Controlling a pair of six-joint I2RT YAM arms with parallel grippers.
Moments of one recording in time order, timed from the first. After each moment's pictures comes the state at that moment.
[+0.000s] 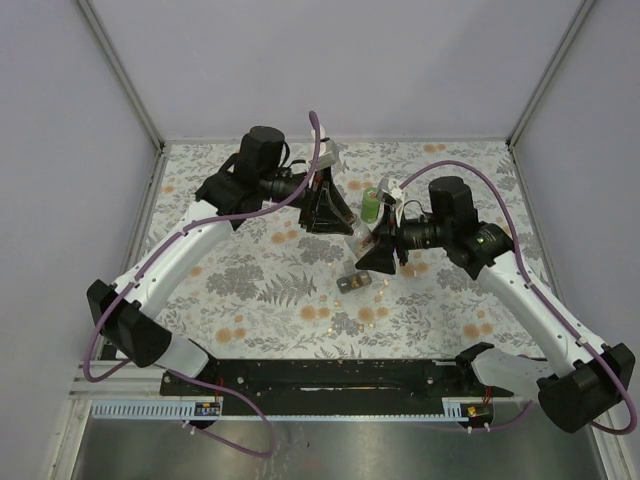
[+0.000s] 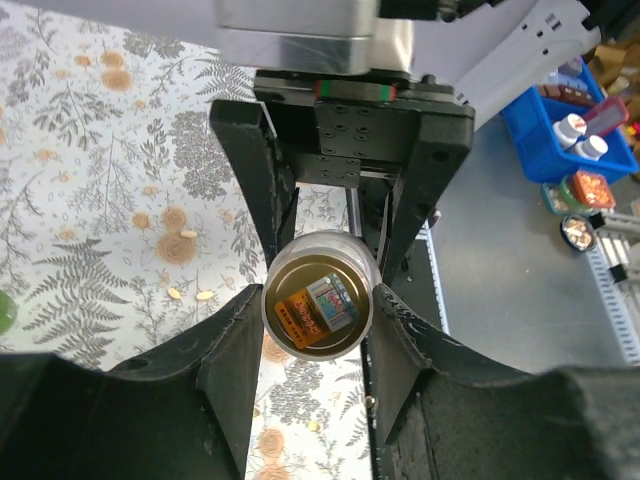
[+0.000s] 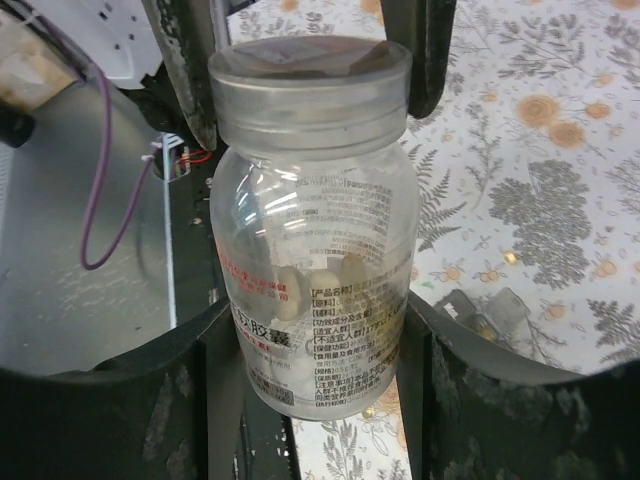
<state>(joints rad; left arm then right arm) -0.61 1.48 1.56 -0.51 1.06 0.04 0.47 1.11 1.07 -0.48 -0.90 -0.11</state>
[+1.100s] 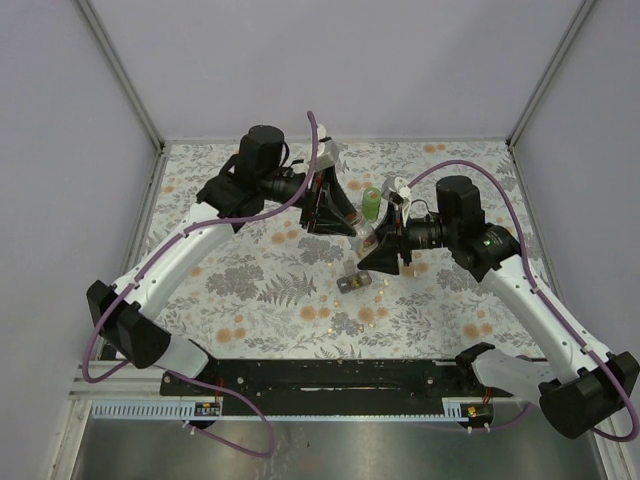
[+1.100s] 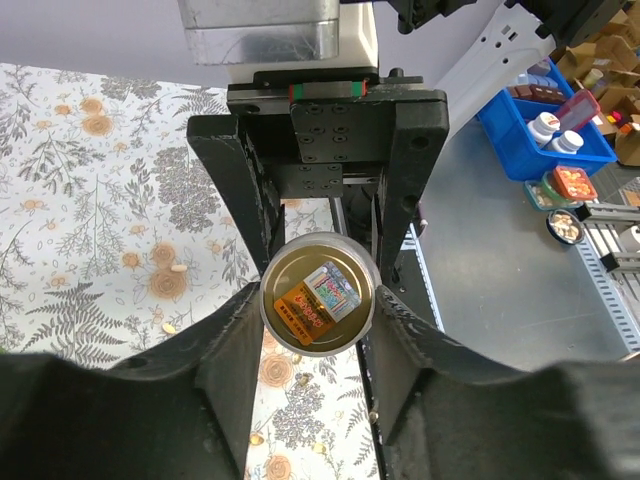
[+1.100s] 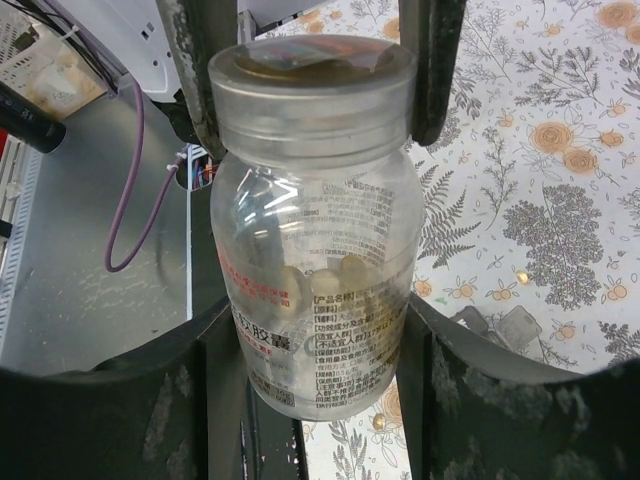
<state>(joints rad) -0.62 1.47 1.54 -0.41 1.13 0.05 0.46 1.09 1.08 -0.46 -0.98 -0.08</state>
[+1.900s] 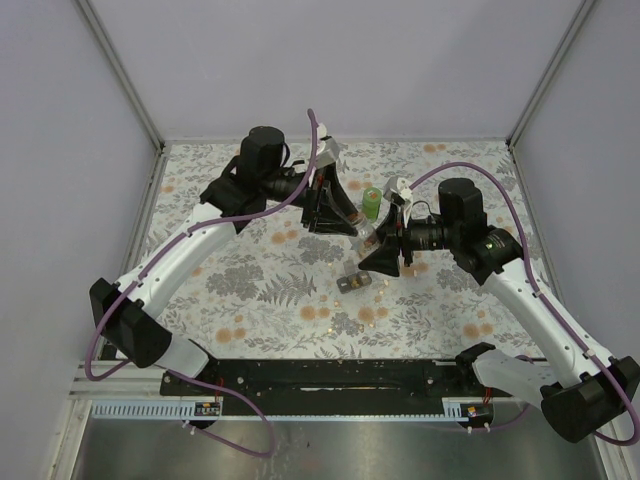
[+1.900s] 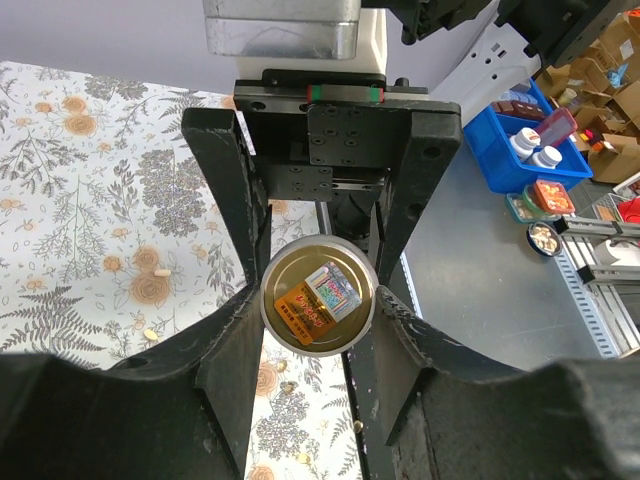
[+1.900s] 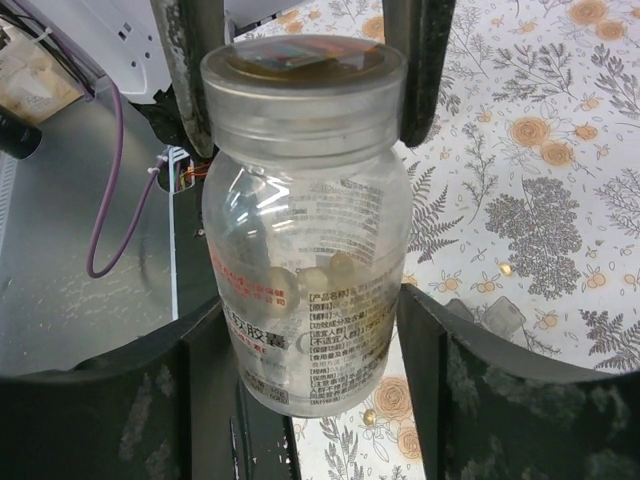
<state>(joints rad) -0.62 1.47 1.50 -0.32 1.16 -0.04 0.46 1.07 1.06 -0.45 -0.94 -0.08</state>
